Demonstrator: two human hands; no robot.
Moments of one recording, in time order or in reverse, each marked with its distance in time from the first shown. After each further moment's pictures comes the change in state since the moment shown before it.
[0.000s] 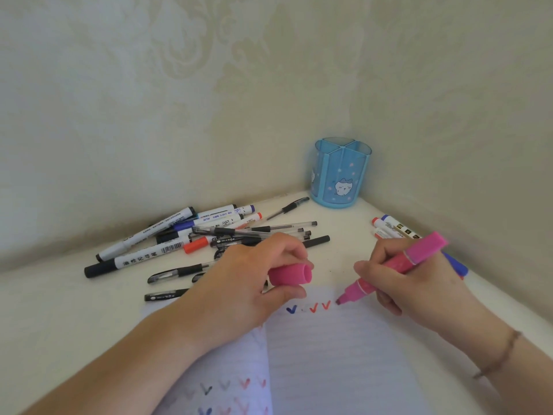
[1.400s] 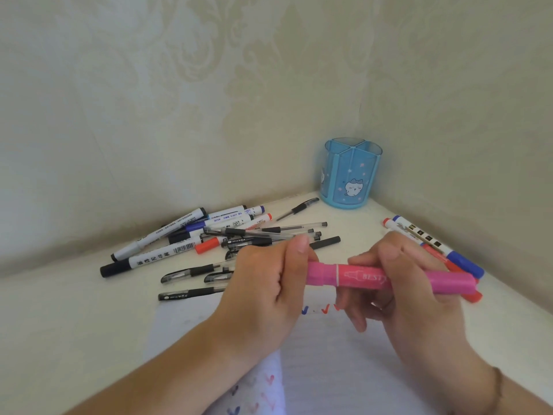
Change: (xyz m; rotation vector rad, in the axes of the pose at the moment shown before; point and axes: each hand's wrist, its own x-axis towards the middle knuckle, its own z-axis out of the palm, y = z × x) left_hand 0.003 0.015 0.022 -0.134 0.455 0.128; right_hand -0.019 -0.011 0.050 0.733 0.010 -0.364
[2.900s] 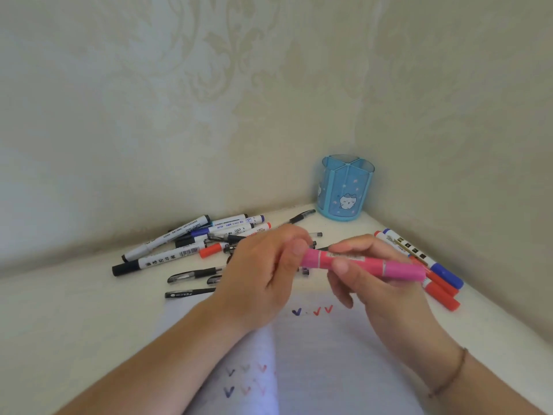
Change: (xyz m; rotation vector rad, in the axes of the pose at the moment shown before) left_hand 0.015 -0.010 -0.007 0.133 -0.001 0.125; right_hand 0.013 -0.011 -0.004 -0.060 -0.077 0.070
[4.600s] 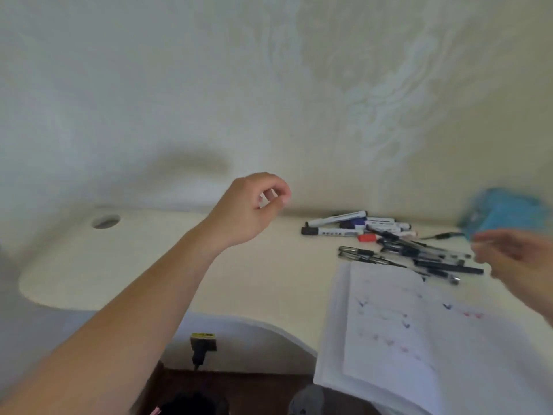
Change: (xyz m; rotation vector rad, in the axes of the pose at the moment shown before) left_hand -0.079 -0.012 -0.260 0.333 0.074 -0.391; right_hand 0.017 -0.014 0.011 -0.877 -0.012 0.024
